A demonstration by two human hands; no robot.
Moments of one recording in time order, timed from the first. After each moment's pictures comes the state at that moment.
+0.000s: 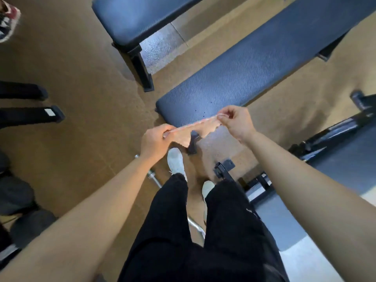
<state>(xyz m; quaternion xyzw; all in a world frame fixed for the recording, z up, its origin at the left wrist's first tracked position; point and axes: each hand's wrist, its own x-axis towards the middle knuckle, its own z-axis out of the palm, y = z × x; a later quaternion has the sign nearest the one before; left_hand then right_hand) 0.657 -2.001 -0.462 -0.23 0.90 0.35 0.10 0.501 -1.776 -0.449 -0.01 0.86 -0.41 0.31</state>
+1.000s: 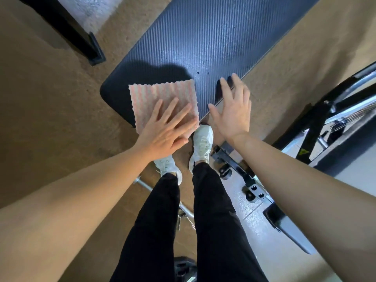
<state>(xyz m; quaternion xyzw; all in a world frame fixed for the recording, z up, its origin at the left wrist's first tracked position) 0.584 -1.985 -0.722 0.27 0.94 0.08 0.21 0.500 -1.766 -0.690 -0.05 0.98 -0.10 0.18</state>
